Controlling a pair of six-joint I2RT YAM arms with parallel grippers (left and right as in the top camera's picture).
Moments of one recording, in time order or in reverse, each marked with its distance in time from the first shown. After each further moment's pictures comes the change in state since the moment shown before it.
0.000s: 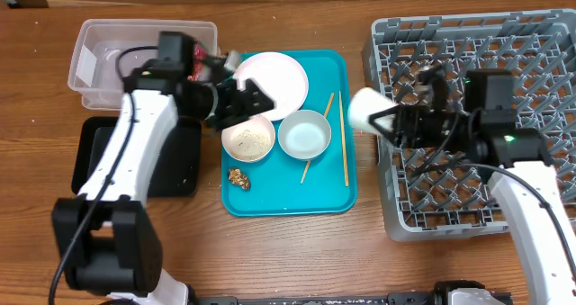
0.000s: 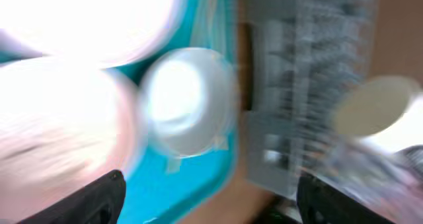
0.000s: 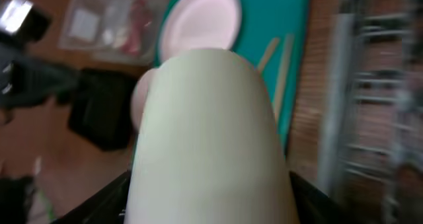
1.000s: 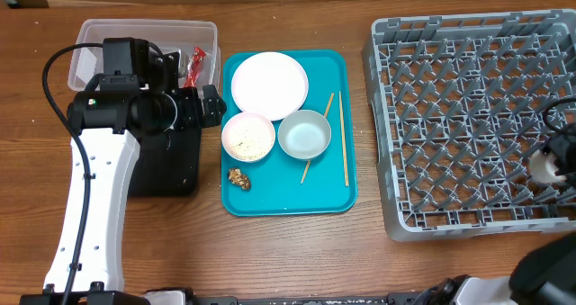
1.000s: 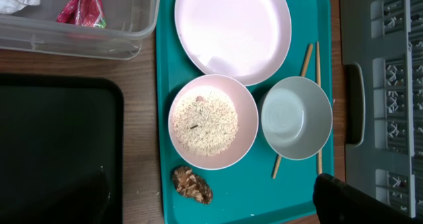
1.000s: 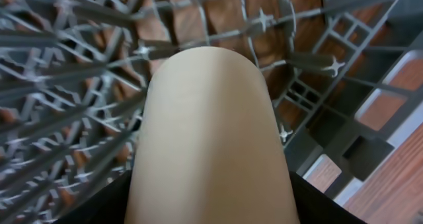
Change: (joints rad) left arm 0.072 -0.261 0.000 -0.100 -0.414 0.078; right arm -0.671 0.320 0.302 -0.425 0.675 0.154
